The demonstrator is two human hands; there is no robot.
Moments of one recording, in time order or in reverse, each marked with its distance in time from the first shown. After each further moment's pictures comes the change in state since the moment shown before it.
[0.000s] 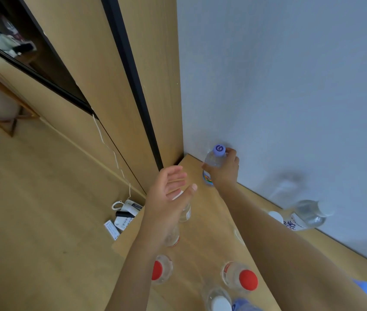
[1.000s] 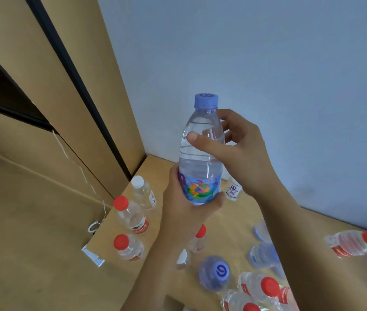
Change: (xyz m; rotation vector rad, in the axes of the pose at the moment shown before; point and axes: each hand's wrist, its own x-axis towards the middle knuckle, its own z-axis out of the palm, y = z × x) left_hand -0.110 0.026 0.091 0.025 -0.189 0.329; right_hand -0.176 -0.108 -0.223 0.259 -0.102 -0.457
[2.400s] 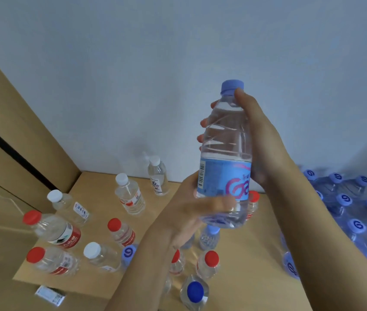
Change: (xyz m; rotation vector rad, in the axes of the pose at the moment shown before) left_hand -0.084 0.107 0.163 -0.448 -0.825 -0.334; right_hand -0.098 -0.032 -0.220 0.513 0.146 0.218
